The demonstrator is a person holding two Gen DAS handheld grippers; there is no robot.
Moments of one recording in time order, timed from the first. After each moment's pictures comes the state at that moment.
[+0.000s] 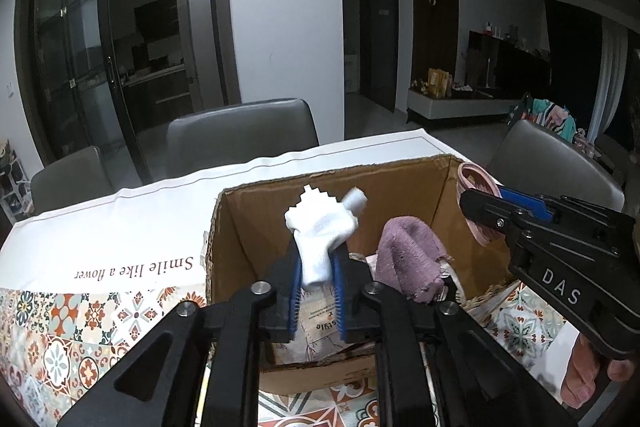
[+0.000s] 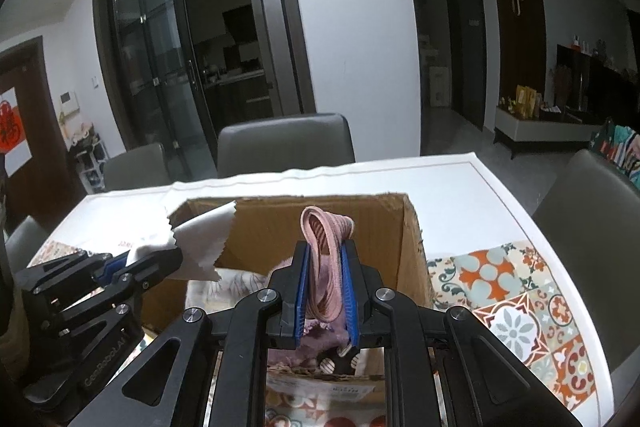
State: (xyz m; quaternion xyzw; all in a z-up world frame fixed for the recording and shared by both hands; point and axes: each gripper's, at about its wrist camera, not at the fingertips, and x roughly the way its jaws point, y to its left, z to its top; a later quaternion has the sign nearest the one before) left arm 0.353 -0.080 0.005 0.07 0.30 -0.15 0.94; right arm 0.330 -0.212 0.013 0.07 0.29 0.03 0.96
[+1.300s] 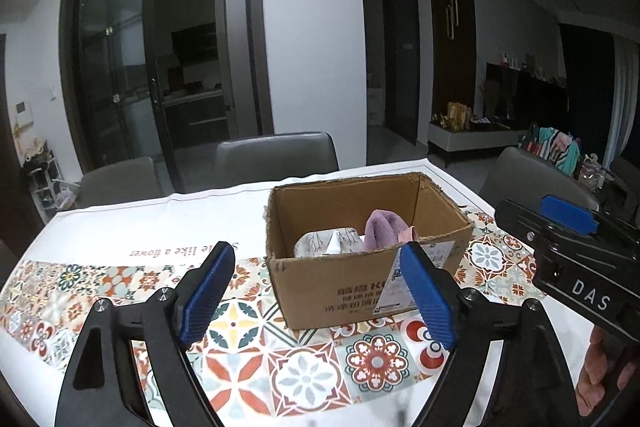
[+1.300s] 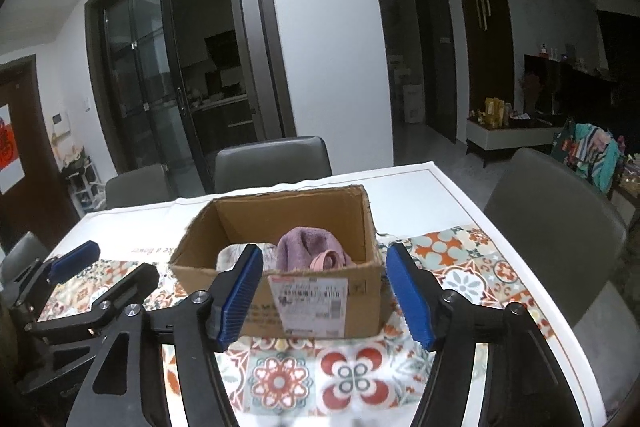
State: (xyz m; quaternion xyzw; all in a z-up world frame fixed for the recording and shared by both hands) left arm 0.215 -0.053 0.058 0.05 0.23 -0.10 0.97; right arm 0.200 -0.209 0.058 0.08 0.24 -0.02 0.97
